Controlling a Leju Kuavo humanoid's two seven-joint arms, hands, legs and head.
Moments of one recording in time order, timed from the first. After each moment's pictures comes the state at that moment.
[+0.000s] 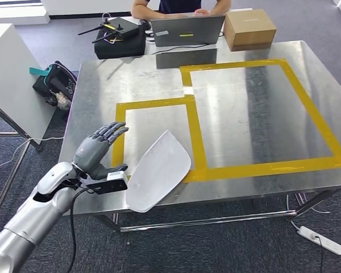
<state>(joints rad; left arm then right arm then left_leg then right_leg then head) -0.48 0.20 -0.54 -0.99 -0.72 0.23 -0.37 -0.04 0.20 -1.12 -0.23 1.34 -0.08 0.03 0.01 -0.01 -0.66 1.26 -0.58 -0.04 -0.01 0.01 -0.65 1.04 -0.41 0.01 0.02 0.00</state>
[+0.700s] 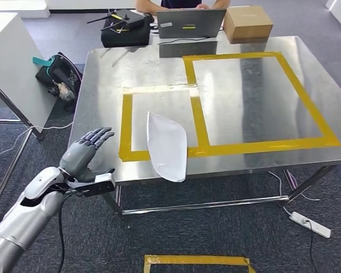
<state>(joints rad) -0.45 0.27 -0.50 -0.98 -0.73 0.22 -0.38 -0.04 0.20 -1.12 -0.23 1.35 -0.06 0.03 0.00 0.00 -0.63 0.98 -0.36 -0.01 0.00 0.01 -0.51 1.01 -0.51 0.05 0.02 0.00</state>
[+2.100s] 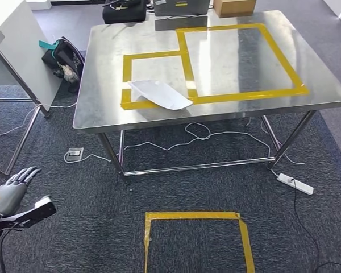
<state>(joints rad) -0.08 0.50 -0.16 -1.03 -0.74 0.19 -0.24 -0.03 0.19 -1.12 -0.22 1.34 -0.06 0.03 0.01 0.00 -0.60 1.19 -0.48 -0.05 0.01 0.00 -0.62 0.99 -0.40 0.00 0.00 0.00</state>
